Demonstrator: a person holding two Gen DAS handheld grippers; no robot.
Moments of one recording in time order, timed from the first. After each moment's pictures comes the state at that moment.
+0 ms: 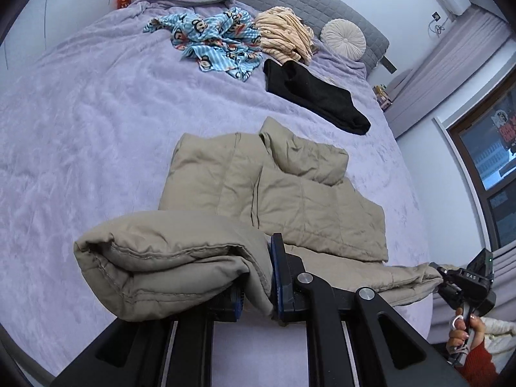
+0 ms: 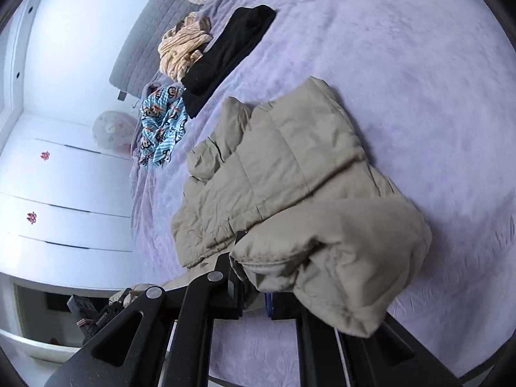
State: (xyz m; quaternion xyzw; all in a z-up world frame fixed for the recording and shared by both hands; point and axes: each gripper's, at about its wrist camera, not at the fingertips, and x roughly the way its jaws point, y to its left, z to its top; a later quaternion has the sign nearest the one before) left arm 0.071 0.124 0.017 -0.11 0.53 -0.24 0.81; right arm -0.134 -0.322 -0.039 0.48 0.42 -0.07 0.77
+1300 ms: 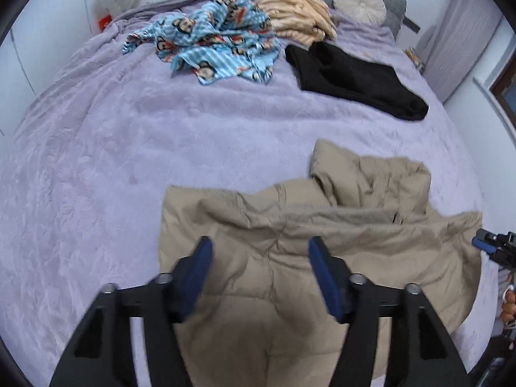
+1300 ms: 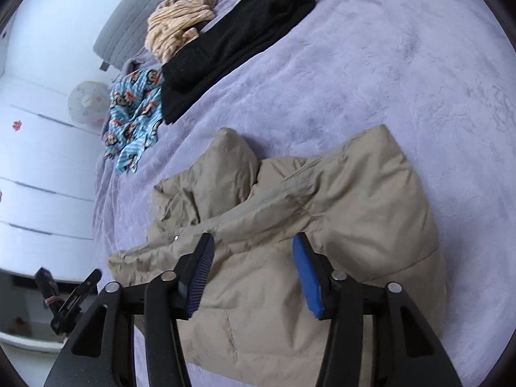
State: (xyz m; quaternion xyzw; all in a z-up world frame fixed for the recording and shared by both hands) left arm 0.234 0.041 -0.074 0.05 0.55 -0.20 0.81; right arm 0.064 -0.359 -0.089 0.39 0.48 -0.06 0.78
